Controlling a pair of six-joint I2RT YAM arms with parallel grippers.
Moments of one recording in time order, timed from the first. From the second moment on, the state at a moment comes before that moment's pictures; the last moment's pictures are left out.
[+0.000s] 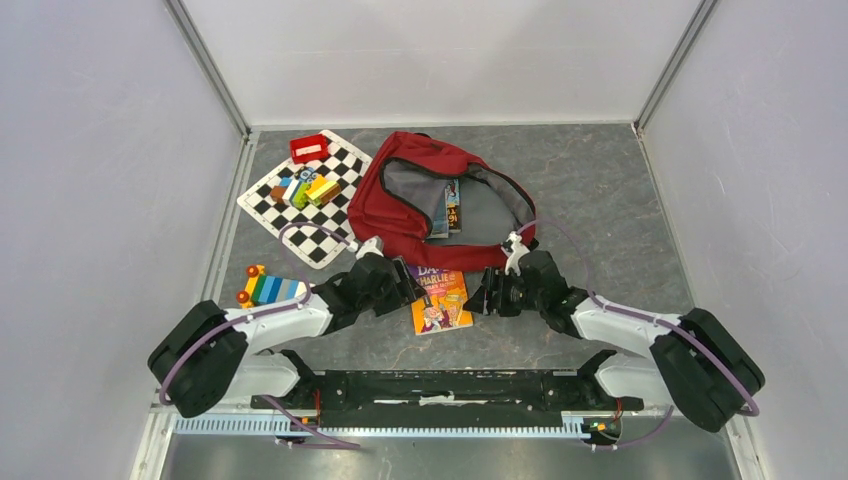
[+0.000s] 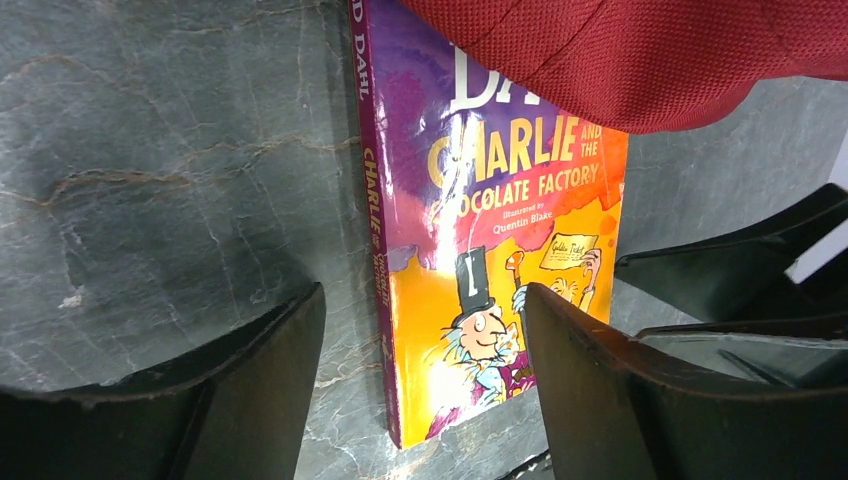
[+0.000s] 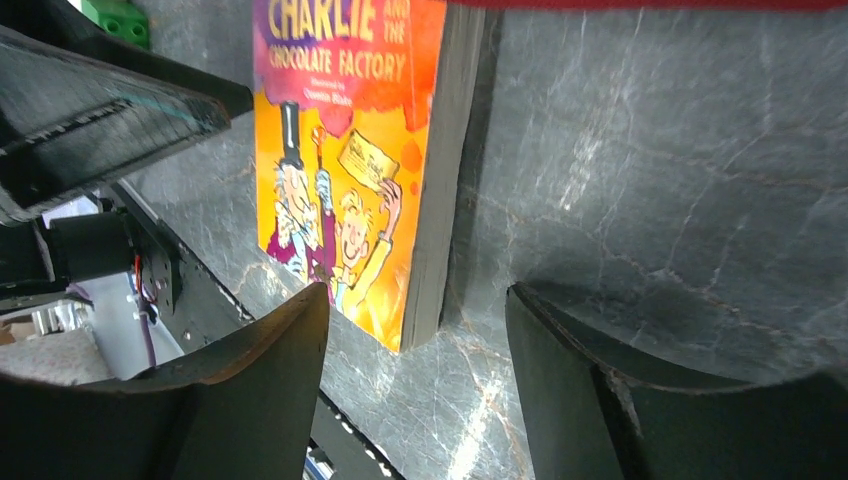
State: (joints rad) left arm -0.77 1.24 0.44 0.04 -0.07 -1.03; right arm 0.62 1.19 0.34 0.18 -0.33 0.69
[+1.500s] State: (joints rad) left arm -0.78 0.75 0.32 -0.21 -0.03 -1.10; right arm 0.85 1.06 0.23 0.22 -0.17 0.90
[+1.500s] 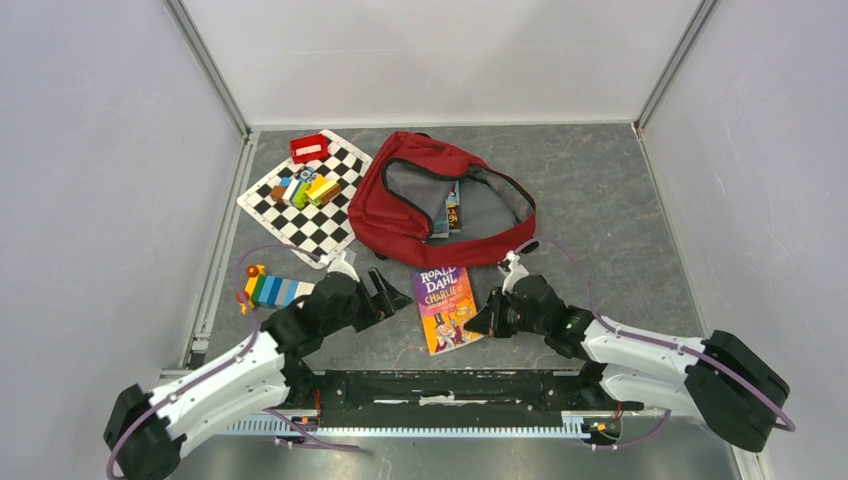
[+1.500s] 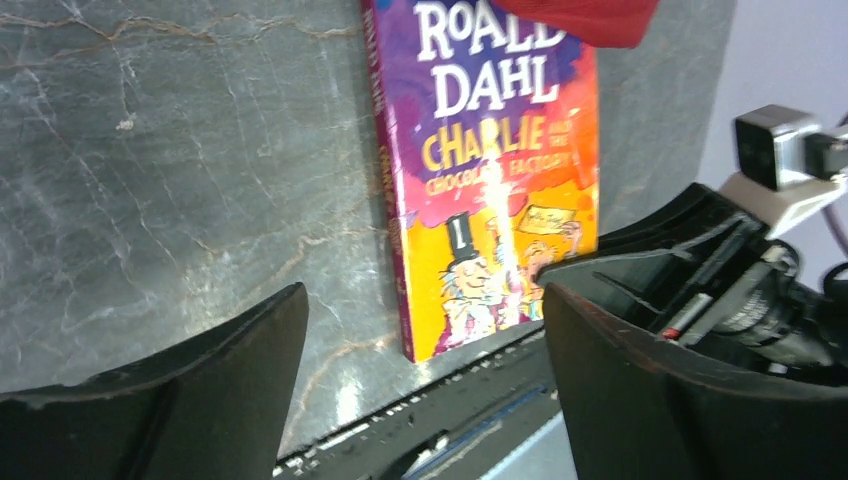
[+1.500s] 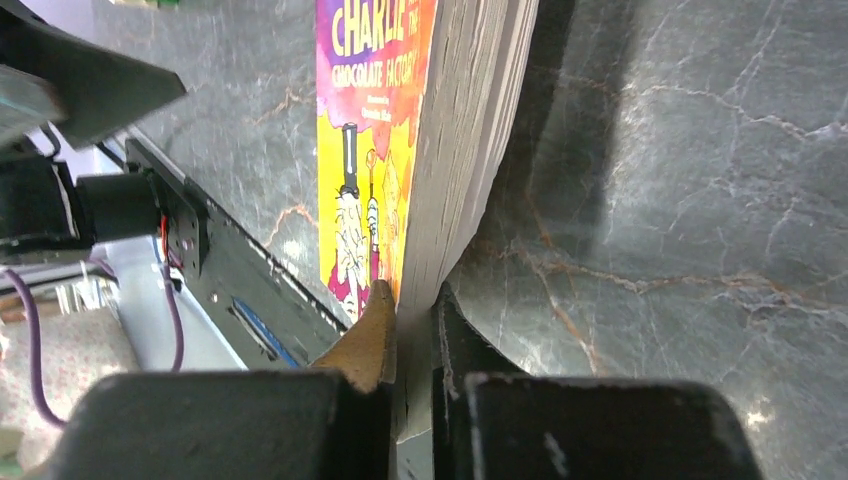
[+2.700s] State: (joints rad) left arm -0.78 0.68 0.69 -0.20 0.06 -1.06; right arm 0.85 0.78 0.58 0.15 -0.22 0.81
